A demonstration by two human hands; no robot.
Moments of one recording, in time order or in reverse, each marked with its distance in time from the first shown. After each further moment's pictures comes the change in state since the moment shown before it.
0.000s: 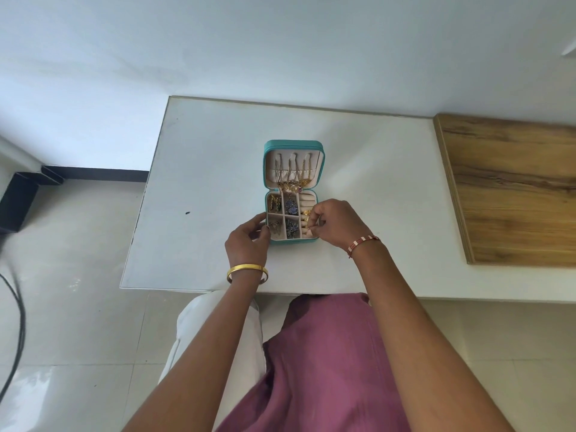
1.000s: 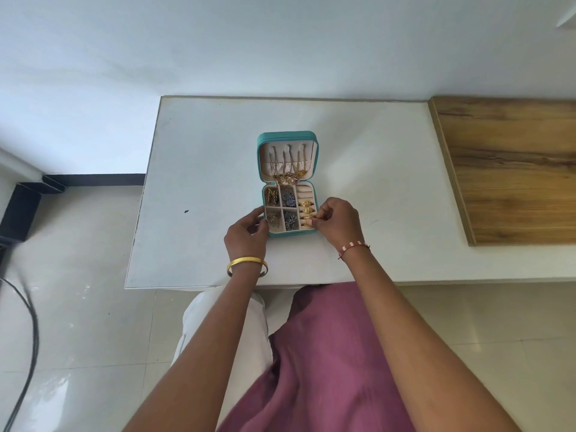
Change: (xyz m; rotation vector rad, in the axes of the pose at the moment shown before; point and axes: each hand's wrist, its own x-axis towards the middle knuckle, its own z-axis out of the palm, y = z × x) left_hand 0.000 -0.001 -0.002 -0.036 -0.030 -0.009; right_hand -0.009 0.013 0.030 0.338 0.299 0.234
